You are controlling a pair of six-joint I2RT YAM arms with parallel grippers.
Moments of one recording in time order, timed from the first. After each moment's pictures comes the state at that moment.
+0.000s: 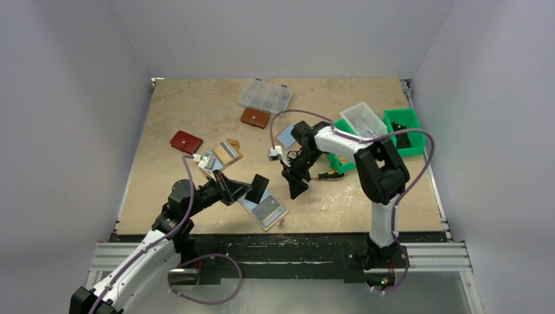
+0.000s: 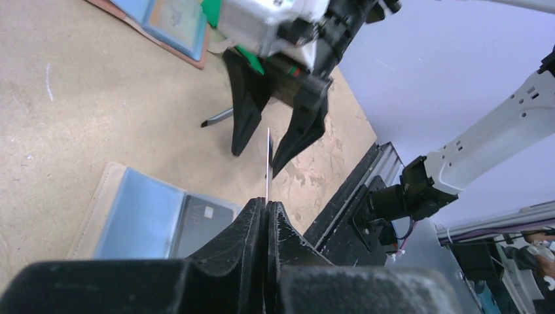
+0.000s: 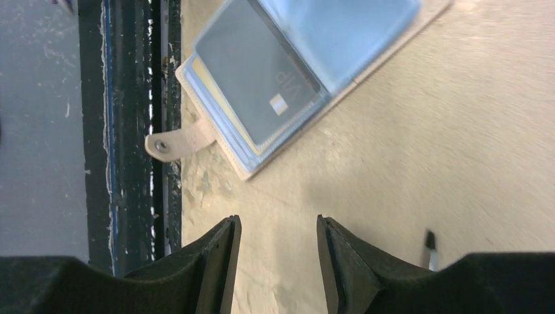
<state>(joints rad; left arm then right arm) -0.47 0.51 0.18 0.20 0.42 -0.73 0.60 2.00 1.37 -0.99 -0.81 -0.86</state>
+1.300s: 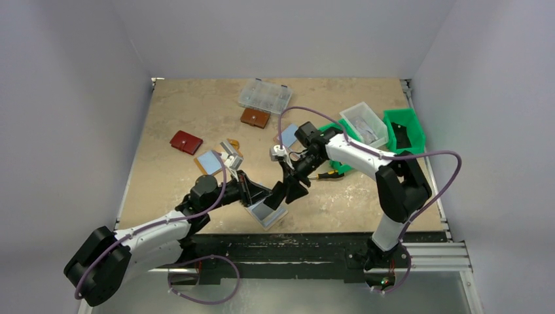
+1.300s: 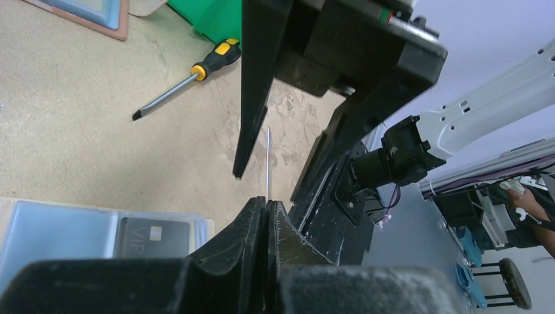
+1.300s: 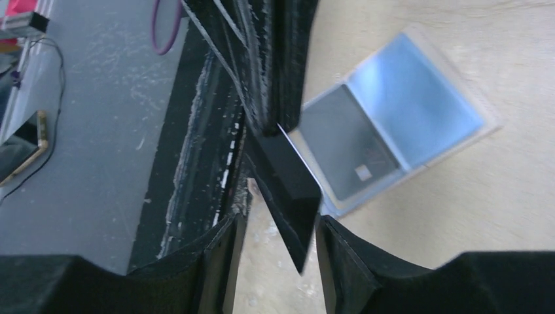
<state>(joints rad) -0.68 0.97 0.19 0.65 0.42 -0.72 0.61 1.73 1.23 -0.89 -1.01 -0.84</state>
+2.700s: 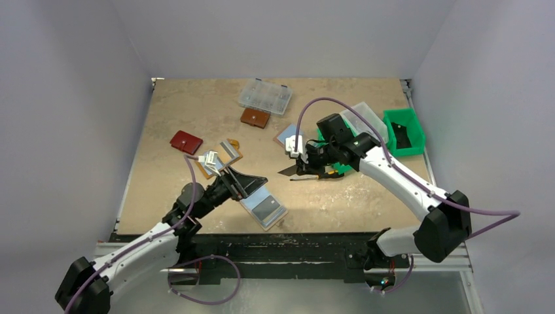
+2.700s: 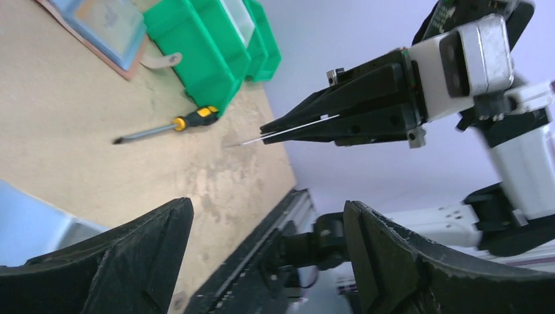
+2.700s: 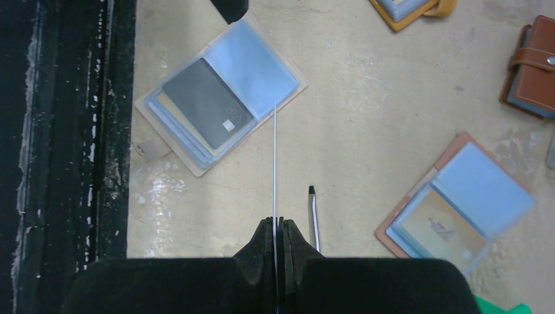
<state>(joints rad) -0.69 0.65 0.19 0.45 0.15 -1.05 0.60 1.38 1.16 -0.74 -0.62 -0.81</state>
